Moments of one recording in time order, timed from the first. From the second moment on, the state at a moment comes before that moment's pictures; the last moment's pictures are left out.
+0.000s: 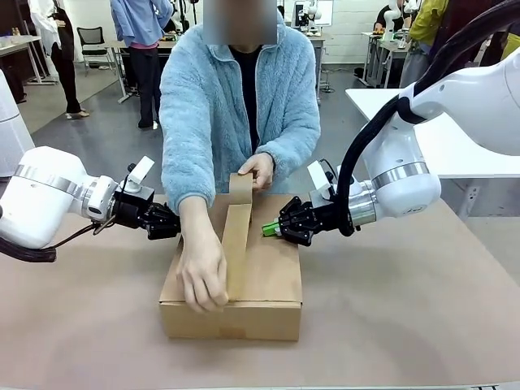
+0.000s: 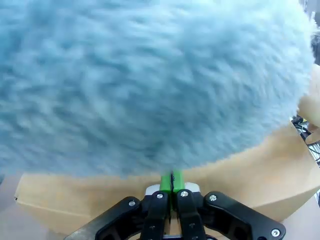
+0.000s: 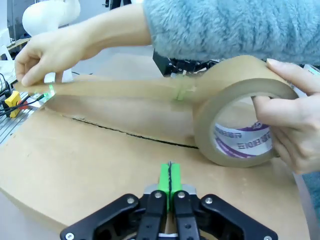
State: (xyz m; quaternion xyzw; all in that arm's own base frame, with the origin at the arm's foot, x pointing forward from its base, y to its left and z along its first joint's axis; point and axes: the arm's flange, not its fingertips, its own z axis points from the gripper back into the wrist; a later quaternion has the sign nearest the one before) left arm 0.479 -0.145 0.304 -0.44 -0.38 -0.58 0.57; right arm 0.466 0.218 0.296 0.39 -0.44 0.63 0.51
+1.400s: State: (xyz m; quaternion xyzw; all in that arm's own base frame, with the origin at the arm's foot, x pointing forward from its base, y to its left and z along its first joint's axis) left arm 0.479 -0.145 0.304 -0.44 -0.38 -0.58 0.57; right arm 0.466 0.218 0.296 0.39 -0.44 0.63 0.51
